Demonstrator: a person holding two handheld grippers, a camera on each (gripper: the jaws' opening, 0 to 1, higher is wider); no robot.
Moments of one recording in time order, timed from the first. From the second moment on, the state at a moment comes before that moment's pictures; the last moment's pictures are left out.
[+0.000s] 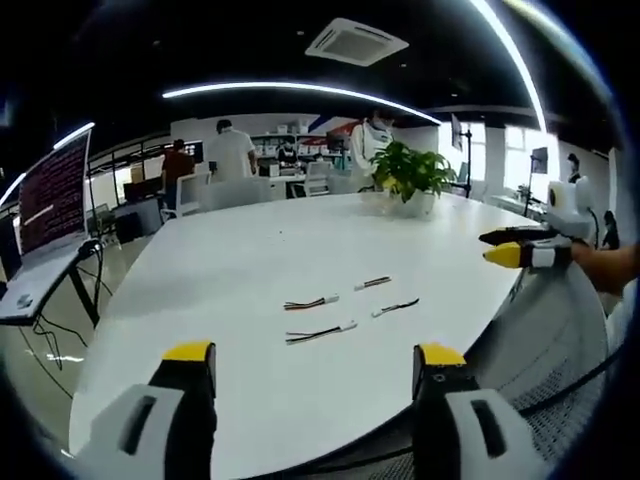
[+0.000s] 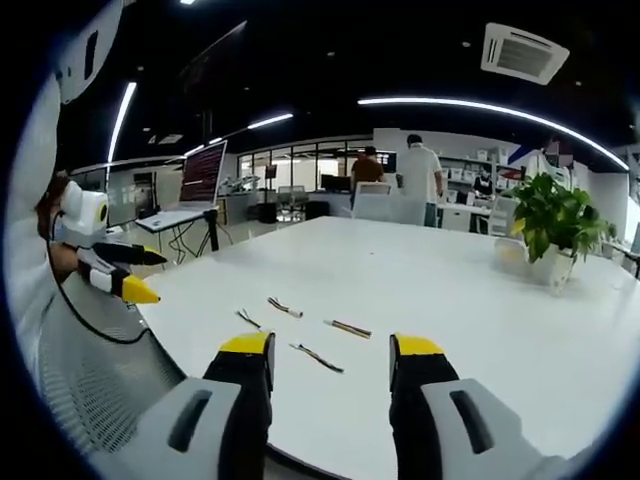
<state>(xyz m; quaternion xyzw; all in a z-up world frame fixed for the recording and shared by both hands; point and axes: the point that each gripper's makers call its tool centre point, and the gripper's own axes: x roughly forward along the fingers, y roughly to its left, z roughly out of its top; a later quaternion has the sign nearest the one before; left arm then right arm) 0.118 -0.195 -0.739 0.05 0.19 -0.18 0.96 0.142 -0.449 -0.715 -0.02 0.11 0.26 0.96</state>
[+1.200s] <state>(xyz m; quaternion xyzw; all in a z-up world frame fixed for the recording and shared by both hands) 0.194 -0.186 -0.716 0.03 0.18 -0.29 0.94 0.212 -0.465 -0.674 0.04 0.09 0.29 0.95</state>
